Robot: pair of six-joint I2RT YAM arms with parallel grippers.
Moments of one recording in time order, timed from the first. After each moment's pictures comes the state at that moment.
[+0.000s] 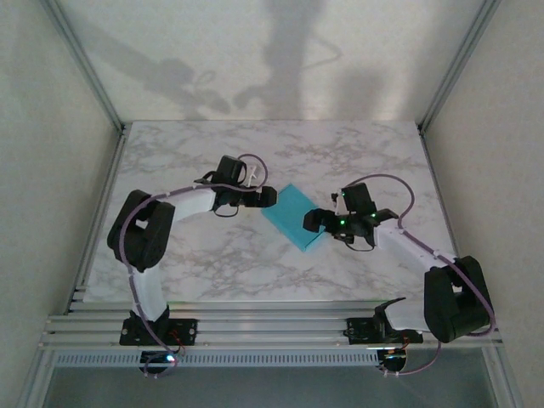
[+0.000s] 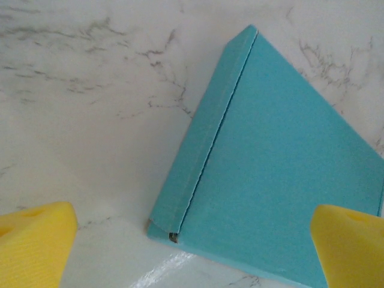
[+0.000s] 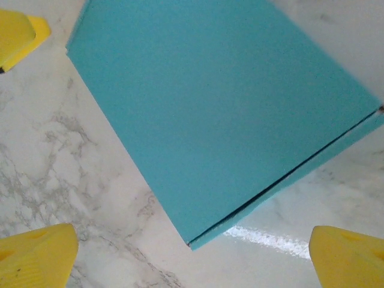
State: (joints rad) left arm -0.43 1.92 1.18 -0.14 0.42 -0.38; right arm 0.41 1.32 0.73 -0.41 -0.38 0.57
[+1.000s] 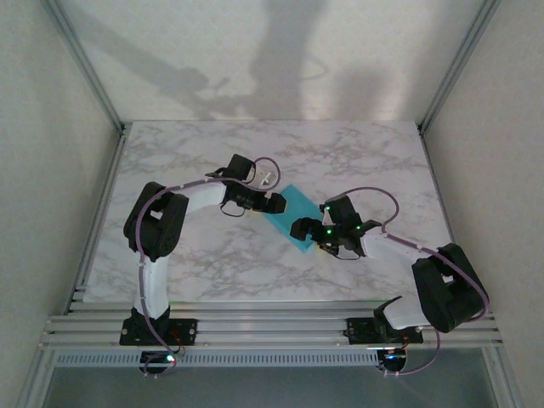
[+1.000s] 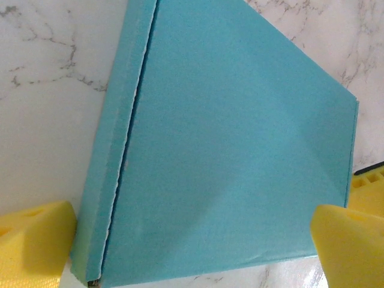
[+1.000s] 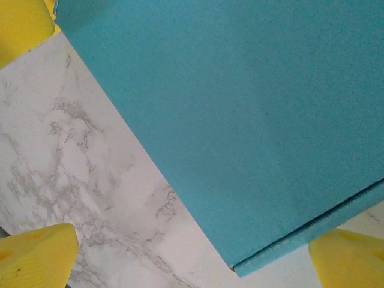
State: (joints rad) left arm -0.45 2.04 1.32 -0.29 0.63 -0.24; right arm 0.53 1.39 0.63 -0.18 -0.38 0.77
